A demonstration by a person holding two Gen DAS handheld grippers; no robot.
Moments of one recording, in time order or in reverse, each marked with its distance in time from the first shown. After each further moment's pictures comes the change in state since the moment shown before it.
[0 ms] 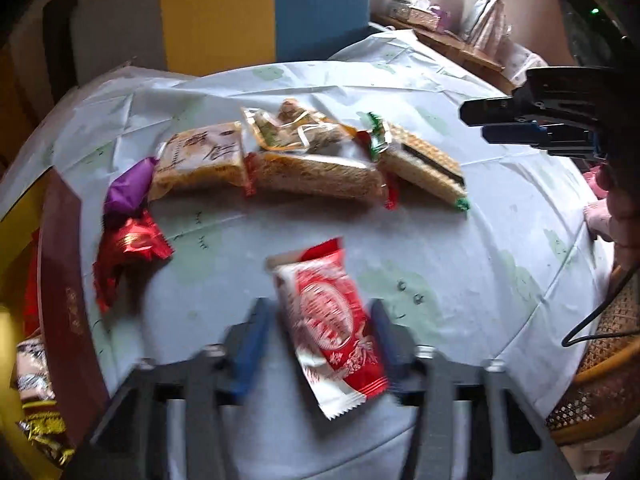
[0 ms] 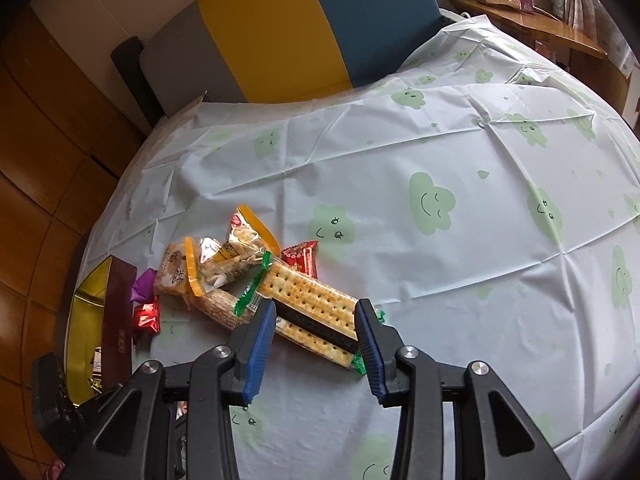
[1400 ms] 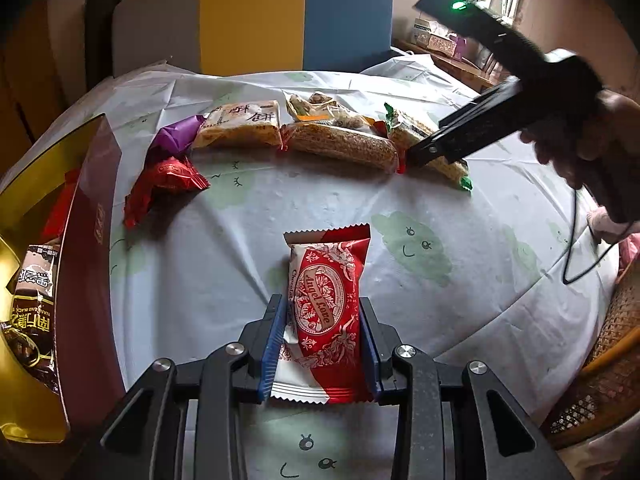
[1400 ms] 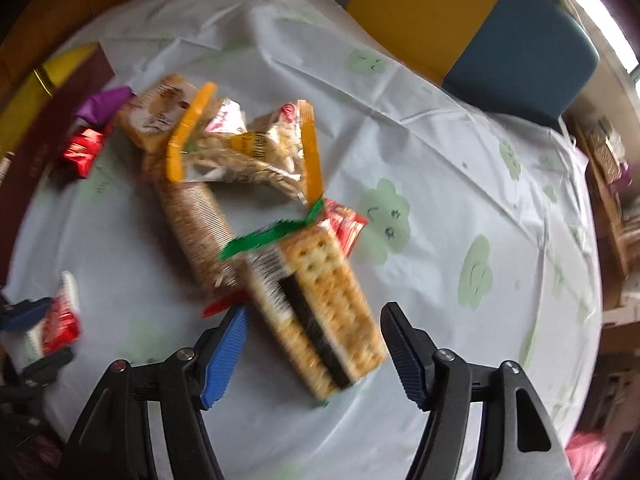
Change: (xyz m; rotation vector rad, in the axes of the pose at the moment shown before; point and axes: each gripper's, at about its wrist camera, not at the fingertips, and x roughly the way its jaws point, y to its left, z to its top) left arm -0.015 0.004 -0.059 -0.074 -0.110 0.022; right arm 0.081 0.077 -0.009 -0.705 0.272 -0.304
